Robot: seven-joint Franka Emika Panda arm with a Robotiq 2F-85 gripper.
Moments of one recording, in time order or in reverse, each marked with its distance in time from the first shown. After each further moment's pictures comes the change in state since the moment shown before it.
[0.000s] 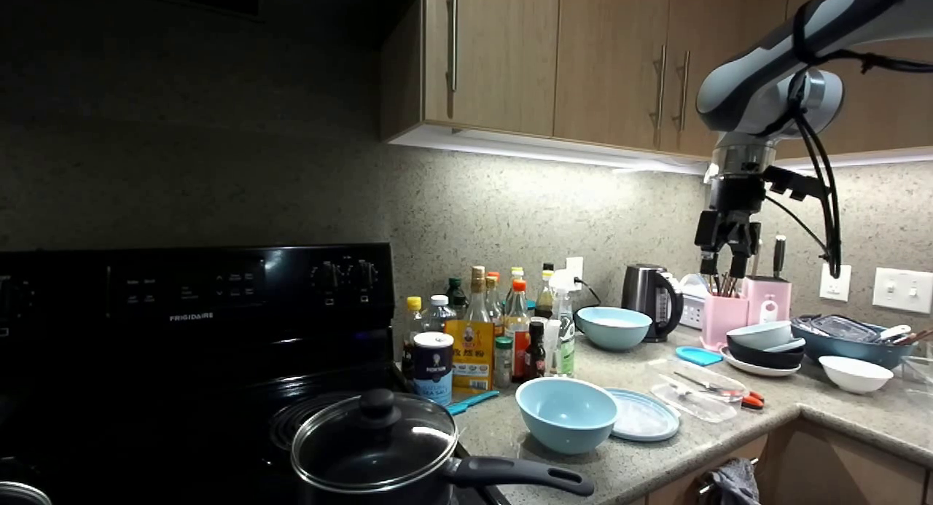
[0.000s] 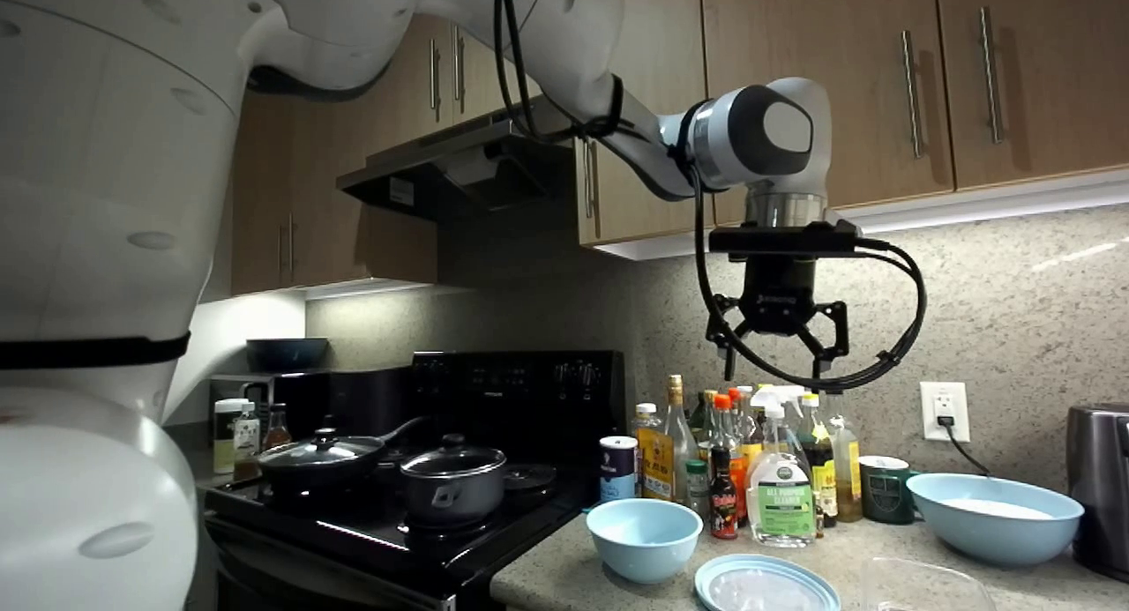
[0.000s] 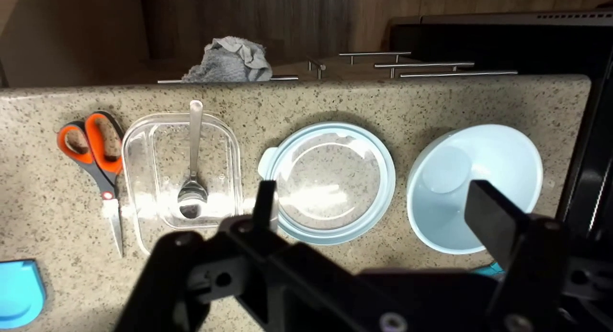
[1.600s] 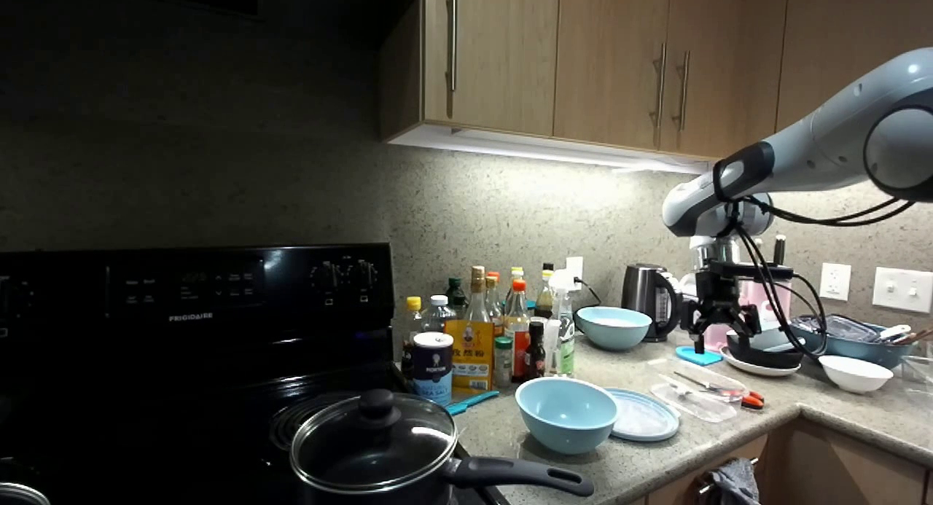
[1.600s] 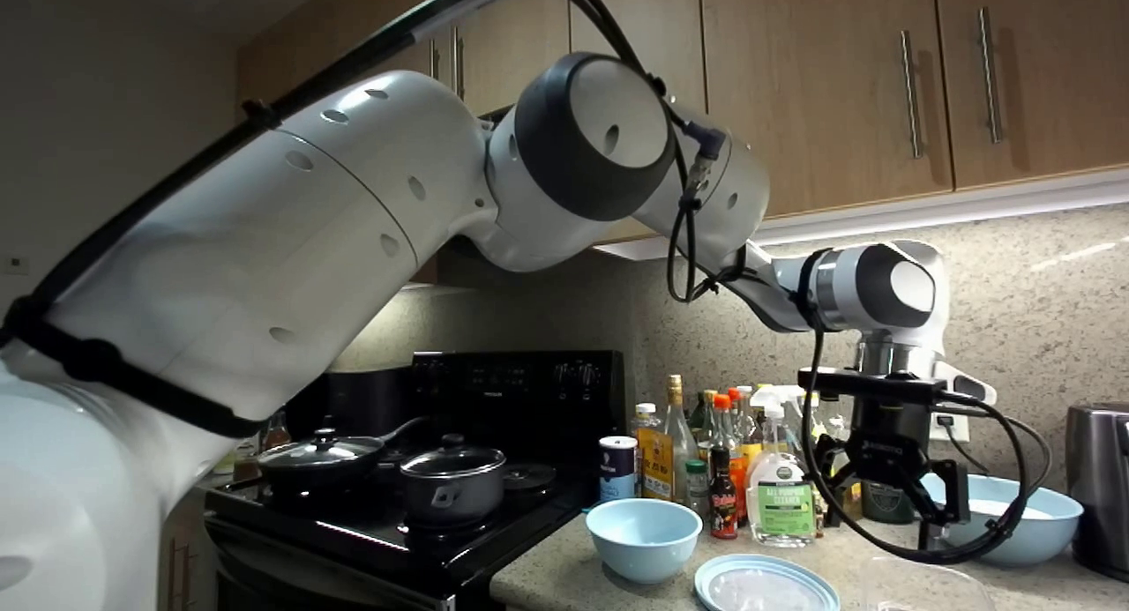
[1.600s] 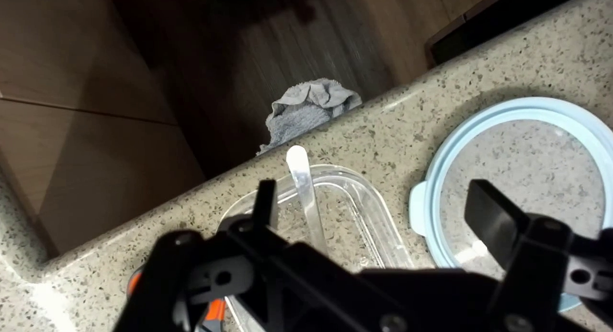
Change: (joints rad) arm -0.200 0.609 0.080 0.506 -0.002 -0.167 0.364
